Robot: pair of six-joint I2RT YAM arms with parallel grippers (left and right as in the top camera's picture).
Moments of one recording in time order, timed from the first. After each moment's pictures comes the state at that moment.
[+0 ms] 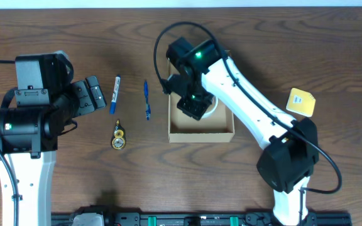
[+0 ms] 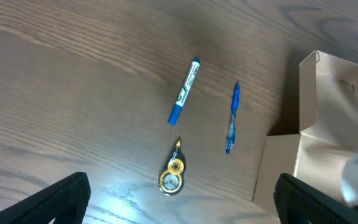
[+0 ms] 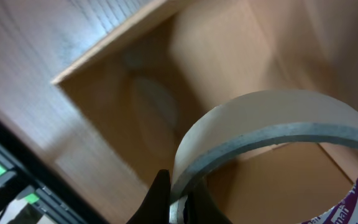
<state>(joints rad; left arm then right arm) 0.02 1.20 1.47 -1.22 0.00 -0.28 0.65 2.05 1.89 -1.46 -0.11 -0.33</state>
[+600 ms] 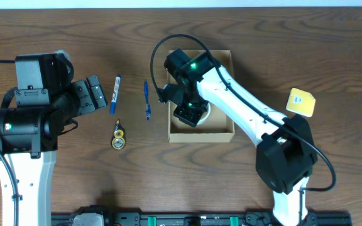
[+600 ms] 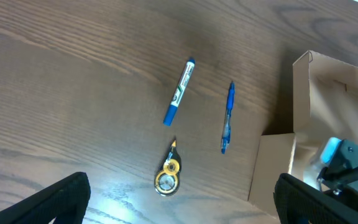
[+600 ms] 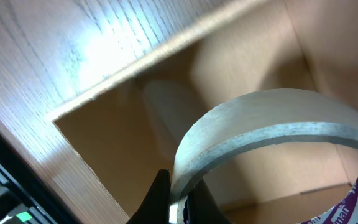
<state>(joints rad) 0.02 1.20 1.47 -1.21 0.01 -0.28 0.68 2.06 1.77 -1.31 -0.18 -0.36</state>
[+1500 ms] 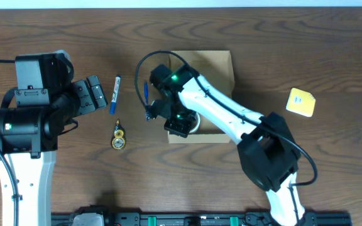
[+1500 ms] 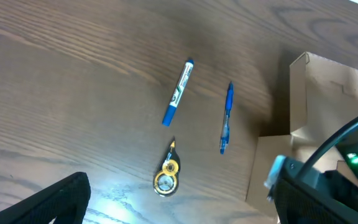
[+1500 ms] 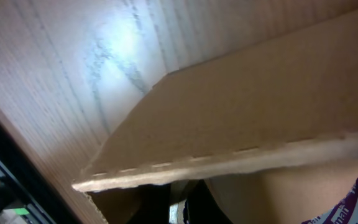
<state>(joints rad) 0.02 1.20 1.47 -1.21 0.02 -0.28 0.77 2.14 1.77 -1.31 -0.19 -0.41</state>
